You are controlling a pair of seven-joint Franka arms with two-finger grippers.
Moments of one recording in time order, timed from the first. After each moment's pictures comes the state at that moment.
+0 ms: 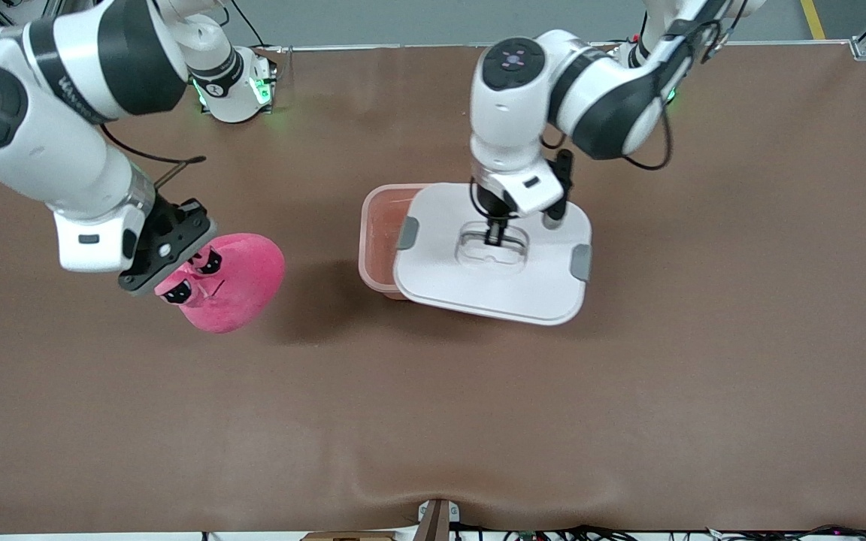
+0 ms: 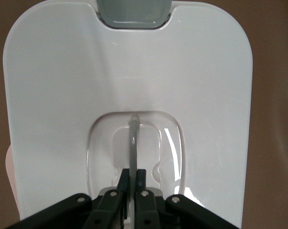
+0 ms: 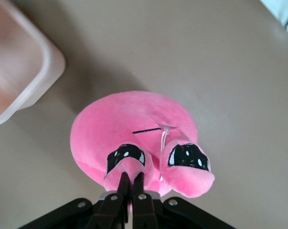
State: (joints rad) left arm -0.26 0.32 -0.50 -1.63 0.29 1.98 -2.13; right arm 0.36 0.20 -0.07 -1.46 0.00 1.64 -0.57
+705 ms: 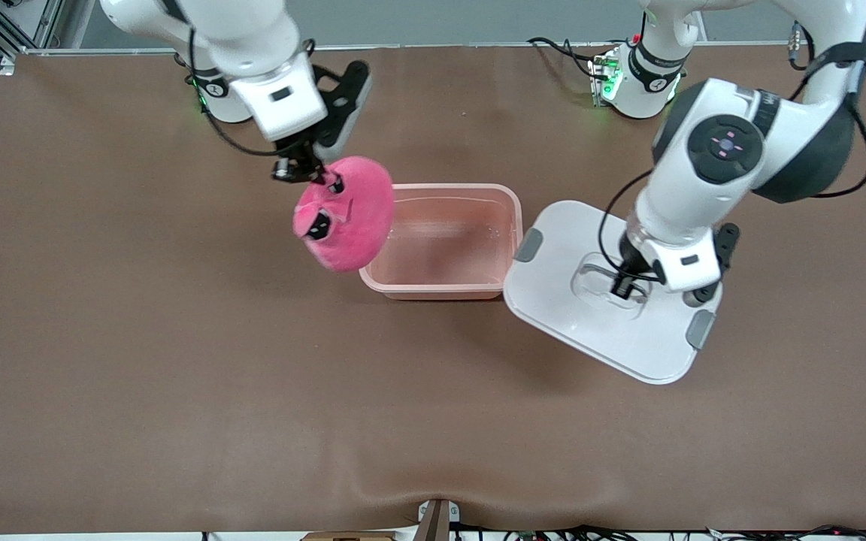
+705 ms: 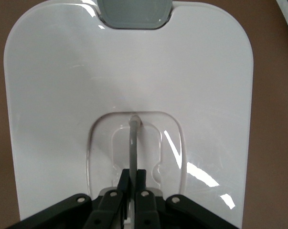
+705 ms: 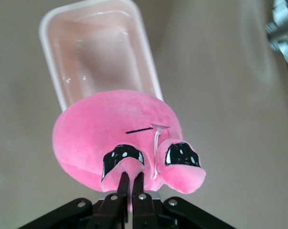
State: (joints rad) left arm 0.08 0.30 -0.49 -1.64 0.21 1.91 -1.44; right arm 0.67 0.14 0.01 -1.45 0.00 1.66 -0.69
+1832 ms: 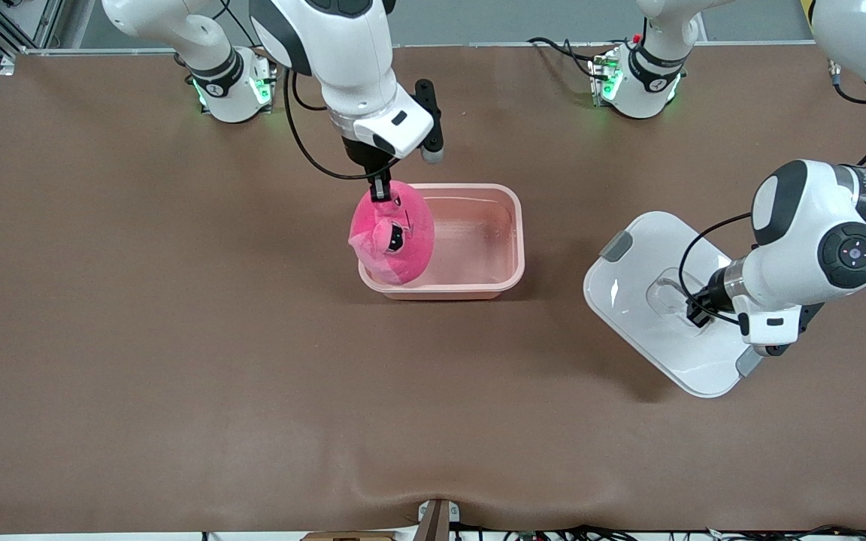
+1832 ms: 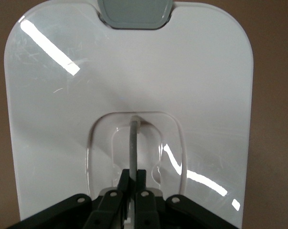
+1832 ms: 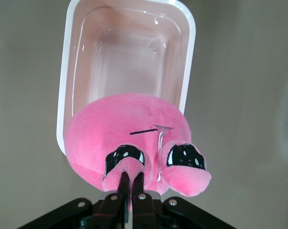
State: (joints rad) left arm 0.30 0.41 -0.49 -1.66 0.21 1.88 -1.04; right arm 0.77 0.25 0.00 -1.52 -0.05 1.84 -0.94
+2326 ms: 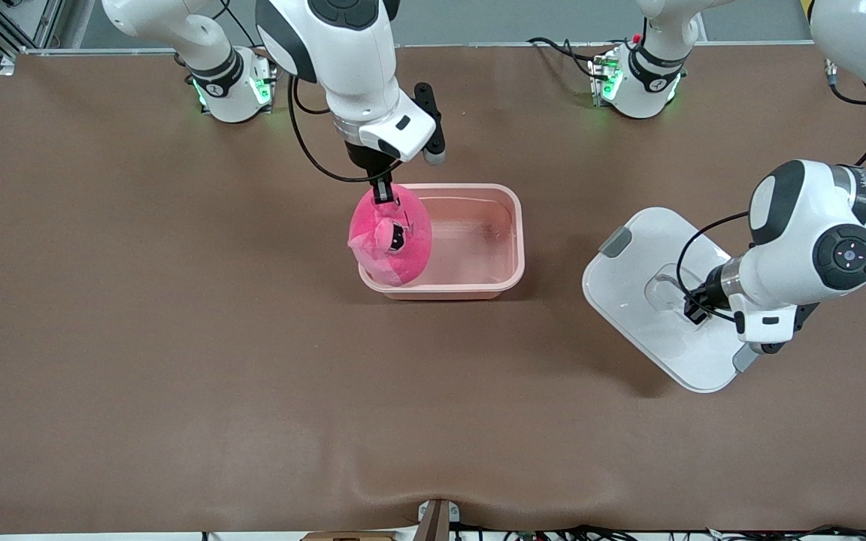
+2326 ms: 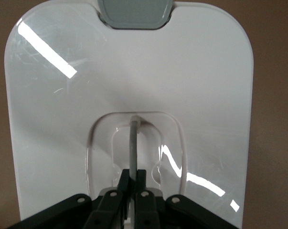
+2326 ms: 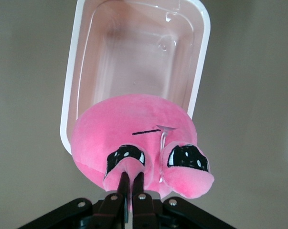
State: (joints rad) left arm 0.30 0.41 -0.49 -1.66 0.21 1.86 -1.04; right arm 0.77 0.25 0.00 -1.54 -0.05 1.84 -0.98
